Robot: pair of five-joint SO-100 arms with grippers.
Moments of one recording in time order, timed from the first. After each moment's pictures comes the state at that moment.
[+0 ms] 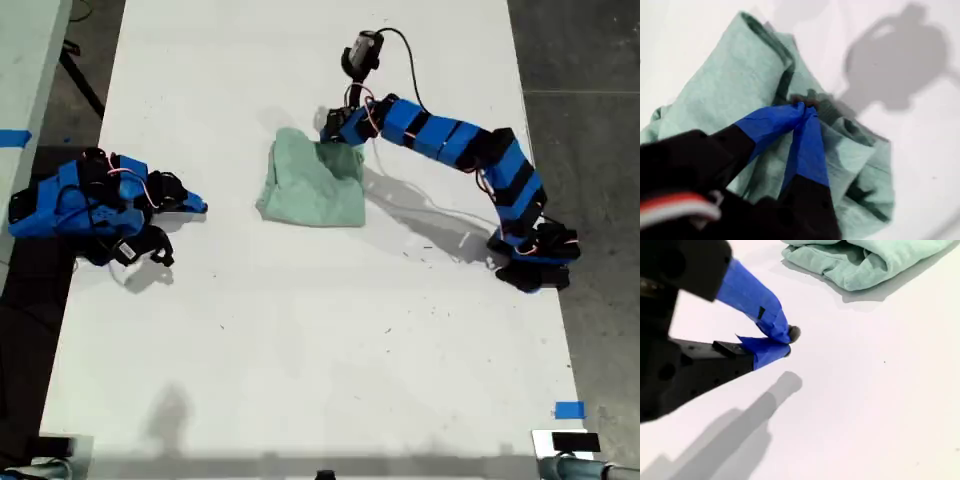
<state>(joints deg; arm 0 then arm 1) -21.7 195.9 173.7 77.8 11.4 34.2 47.0 51.3 40.7 -43.1</state>
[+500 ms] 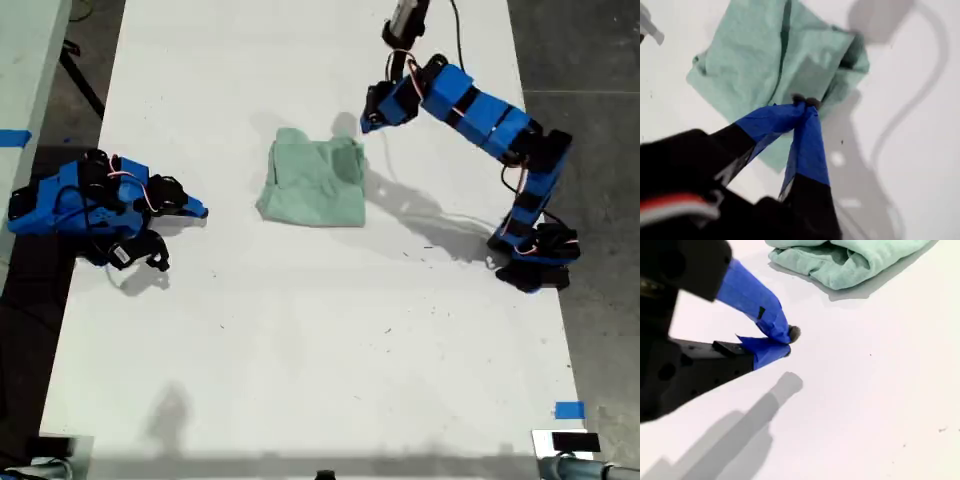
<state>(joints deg) -18.2 195.9 173.7 77.8 11.4 34.1 81.9 70.0 69.3 -38.8</state>
